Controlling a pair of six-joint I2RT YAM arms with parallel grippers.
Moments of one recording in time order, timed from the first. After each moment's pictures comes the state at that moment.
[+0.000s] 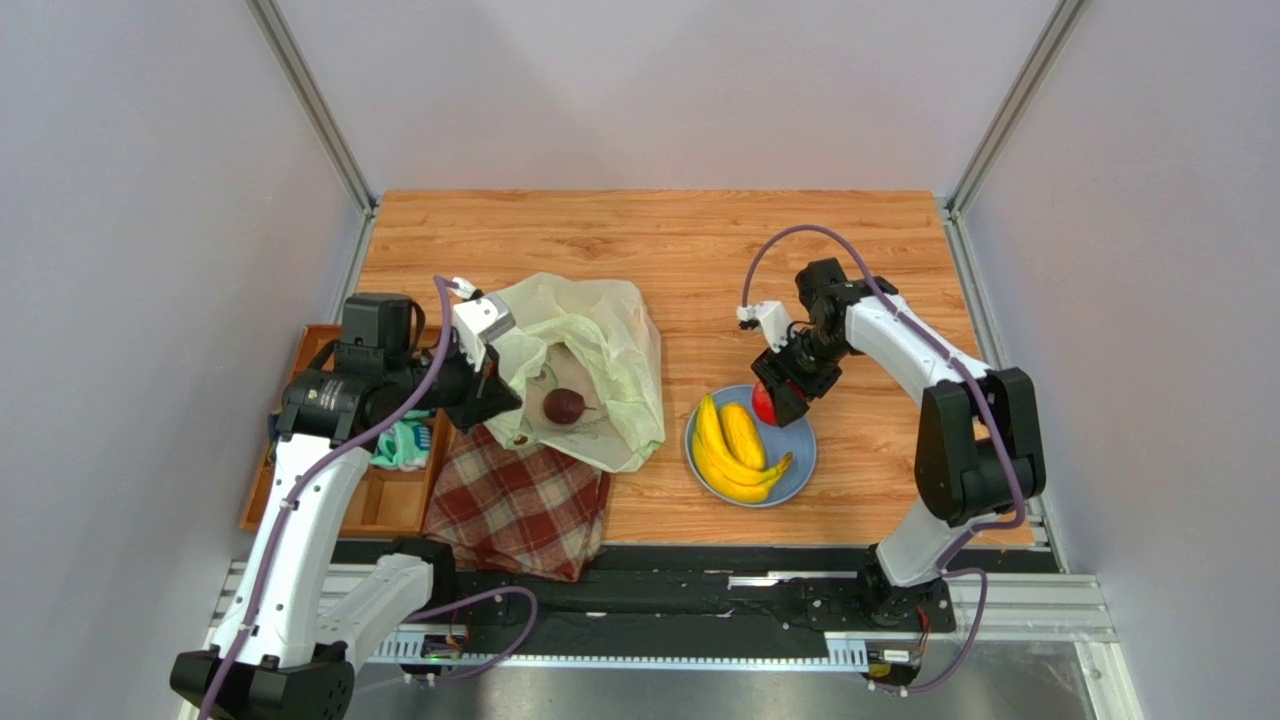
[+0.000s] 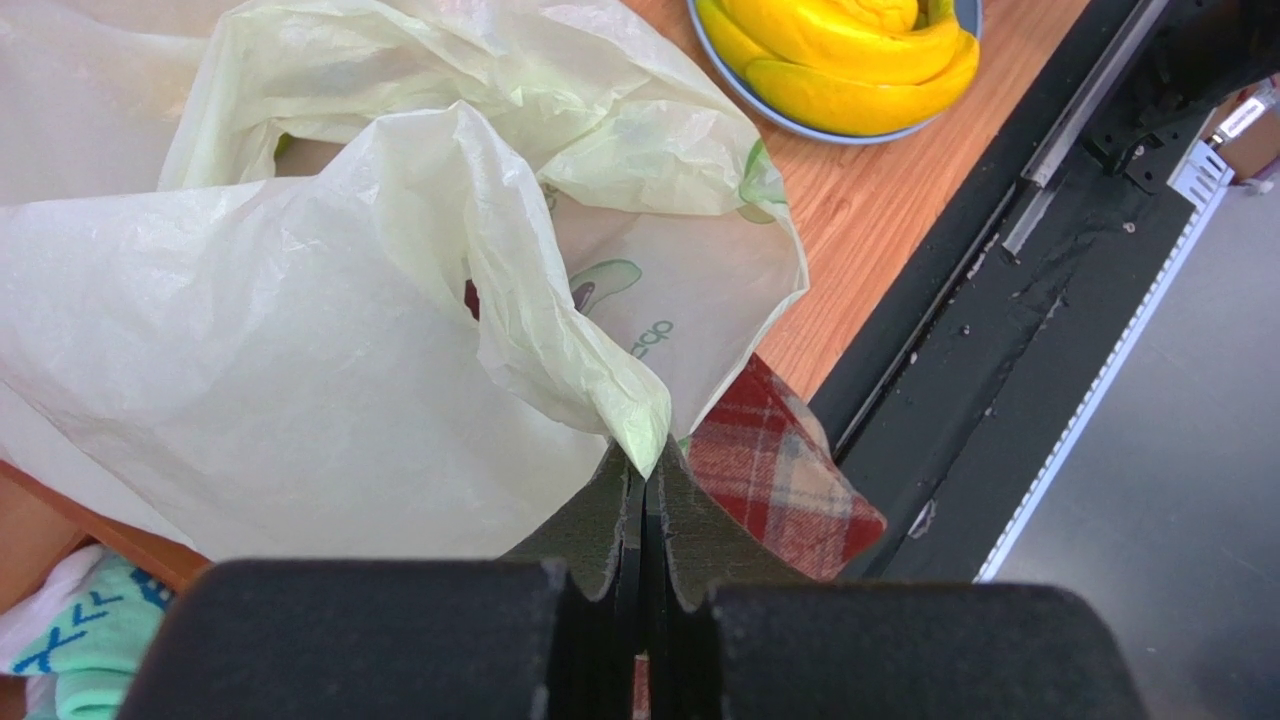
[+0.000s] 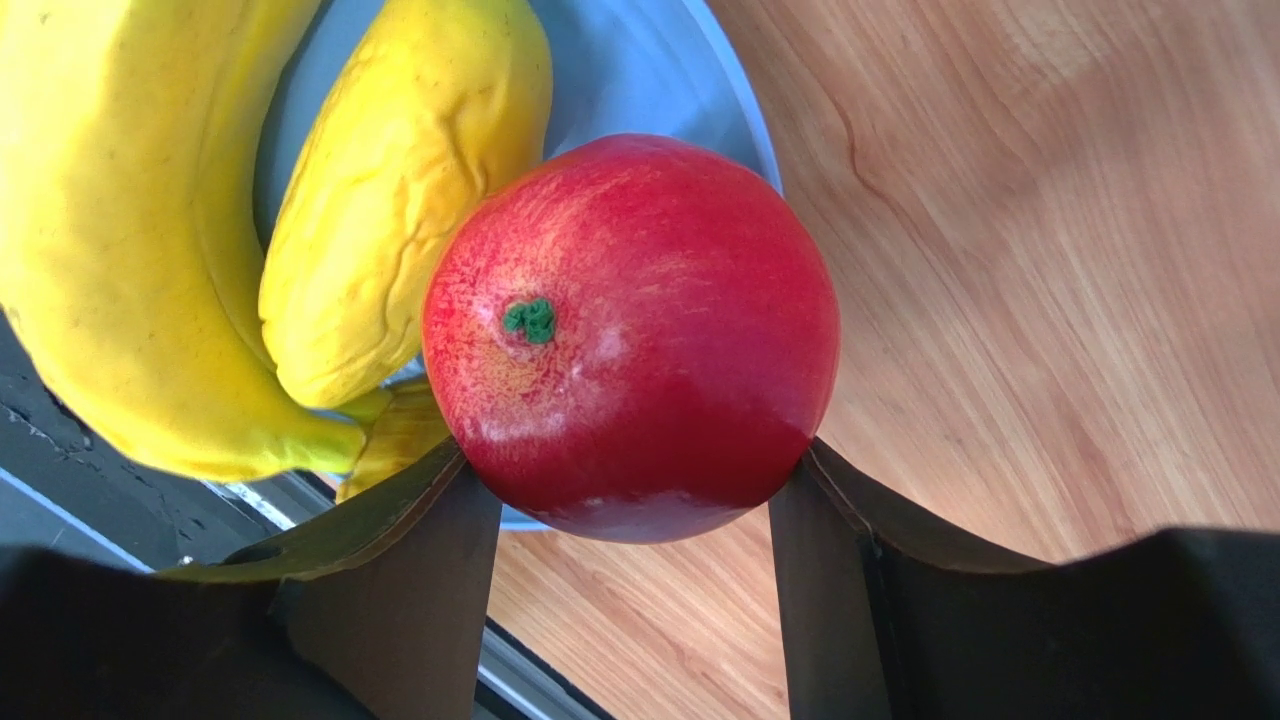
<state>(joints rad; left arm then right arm) -0.15 0.91 1.12 -1.03 0.71 0.39 0.24 1.65 1.21 -0.98 -0.32 -0.57</state>
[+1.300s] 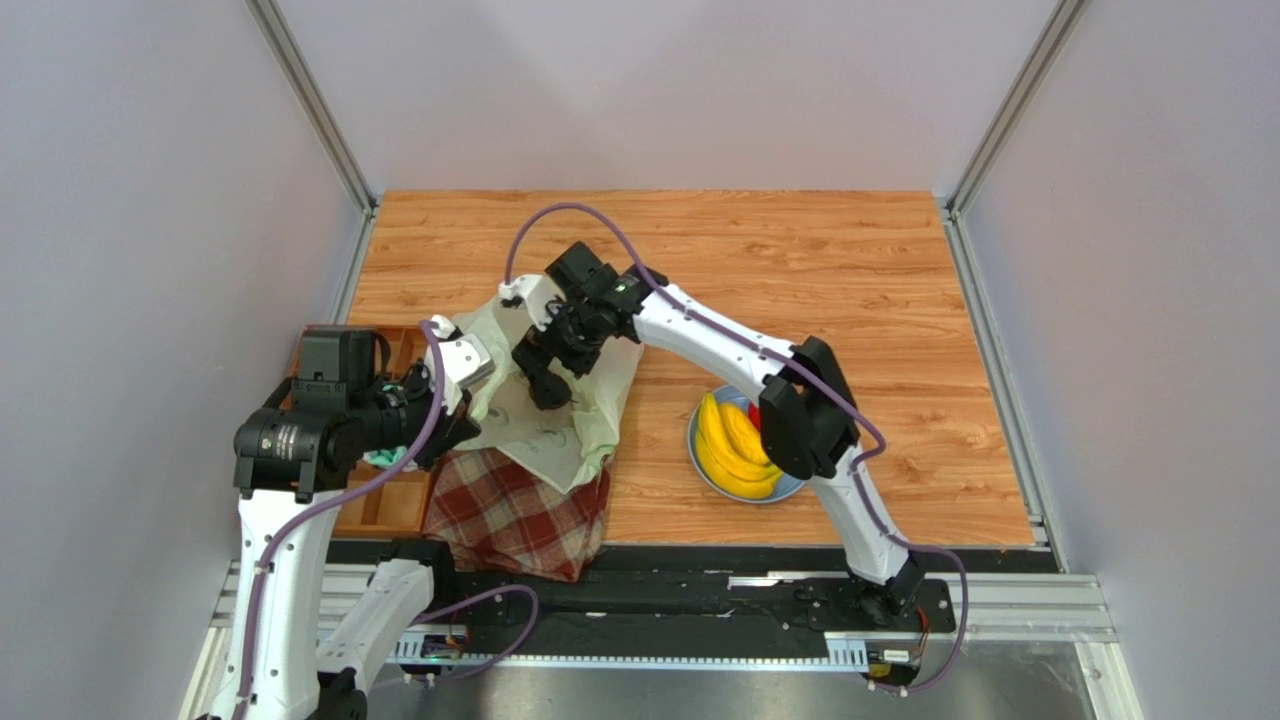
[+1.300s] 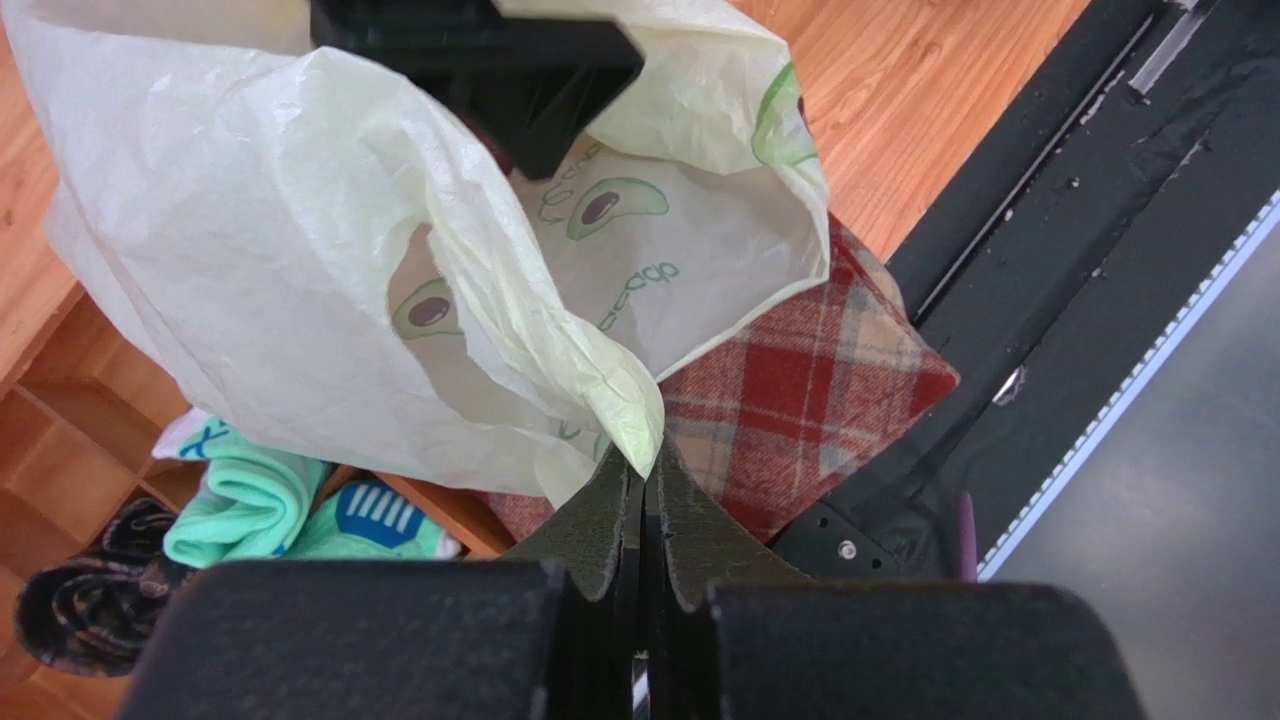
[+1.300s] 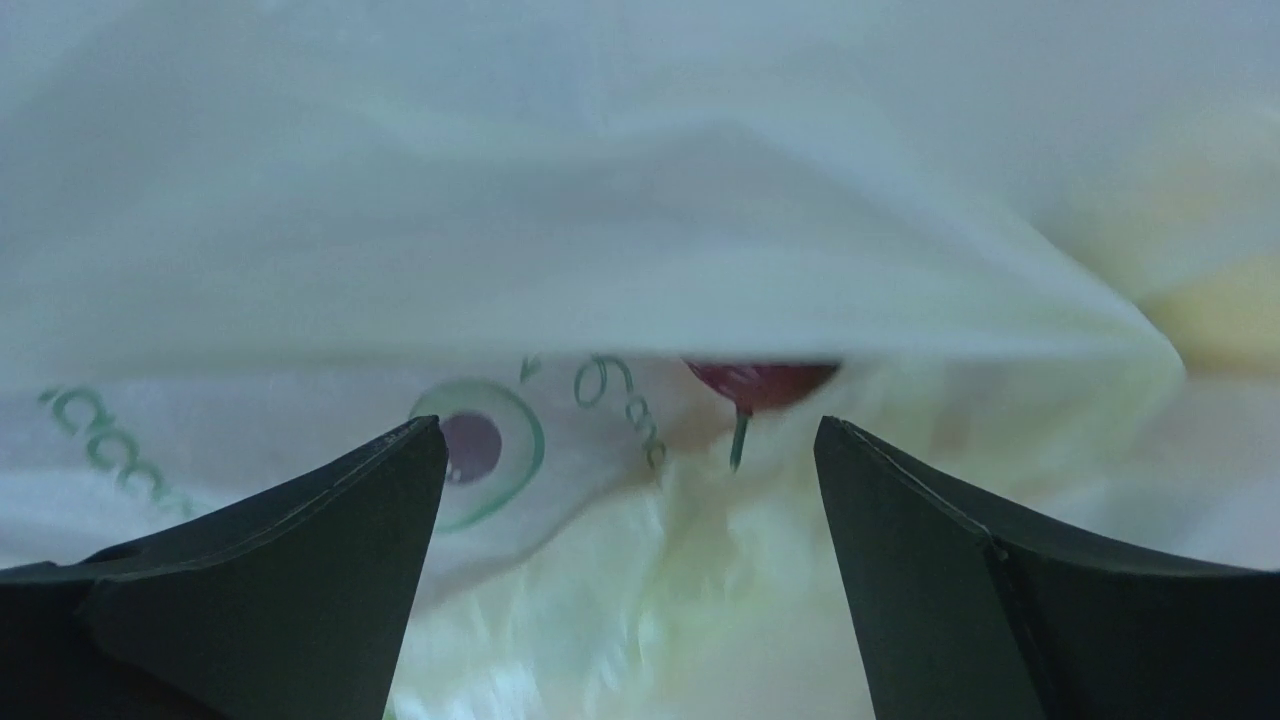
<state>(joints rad) -0.07 0.80 1.22 -1.33 0.61 0.64 0.85 2.23 2.06 -0.79 -0.45 -0.14</state>
